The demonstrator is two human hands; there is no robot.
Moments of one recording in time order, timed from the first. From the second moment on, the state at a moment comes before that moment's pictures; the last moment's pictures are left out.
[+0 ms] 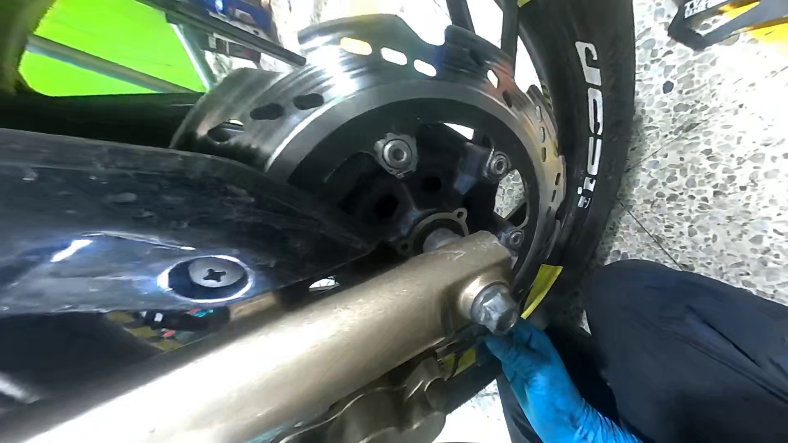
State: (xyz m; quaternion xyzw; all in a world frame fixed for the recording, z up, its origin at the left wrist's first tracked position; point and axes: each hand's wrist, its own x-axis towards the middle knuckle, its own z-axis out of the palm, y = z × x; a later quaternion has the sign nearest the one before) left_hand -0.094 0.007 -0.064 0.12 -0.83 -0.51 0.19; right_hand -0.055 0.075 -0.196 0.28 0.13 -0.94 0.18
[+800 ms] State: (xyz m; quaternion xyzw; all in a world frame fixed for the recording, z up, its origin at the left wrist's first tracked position) left_hand -0.095 -0.002 -0.052 0.14 -0.75 -0.64 0.09; right_hand -0.070 0.301 -0.279 0.28 0.78 -0.56 0.02
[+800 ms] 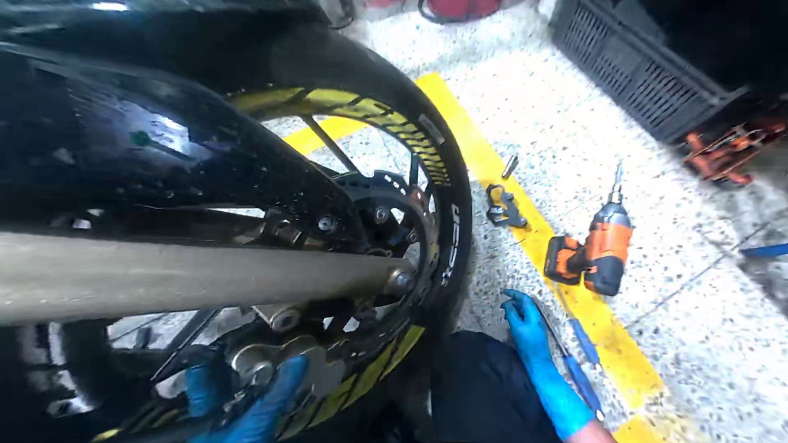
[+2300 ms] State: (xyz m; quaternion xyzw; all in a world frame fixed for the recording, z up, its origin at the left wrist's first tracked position) left_hand -0.111 -0.014 -0.063 0.08 -0.65 -0.74 0.13; right_hand -0.089 0.194 -0.102 -0.04 0.53 -0.84 0.09
